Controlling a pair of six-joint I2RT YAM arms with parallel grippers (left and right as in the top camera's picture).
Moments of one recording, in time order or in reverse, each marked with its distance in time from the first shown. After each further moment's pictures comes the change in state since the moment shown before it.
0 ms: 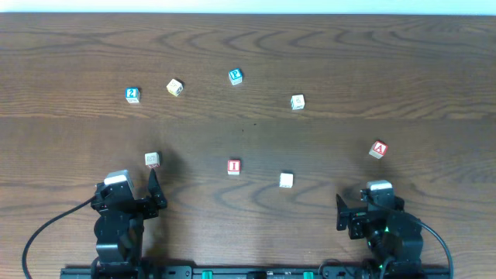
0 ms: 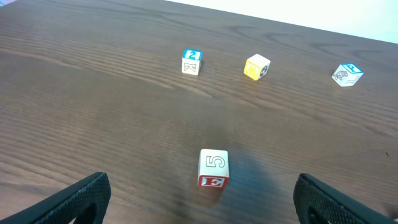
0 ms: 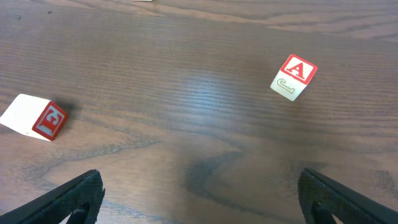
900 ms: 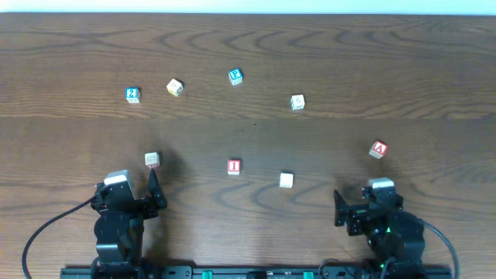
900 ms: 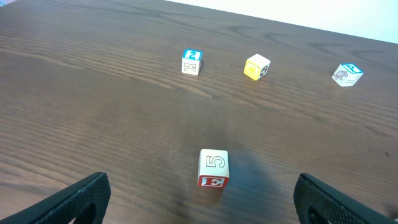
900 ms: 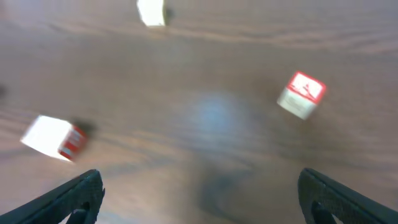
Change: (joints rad) left arm 0.000 0.000 0.000 0.000 0.000 0.000; right arm 0.000 0.000 -0.003 0.095 -0.083 0.088
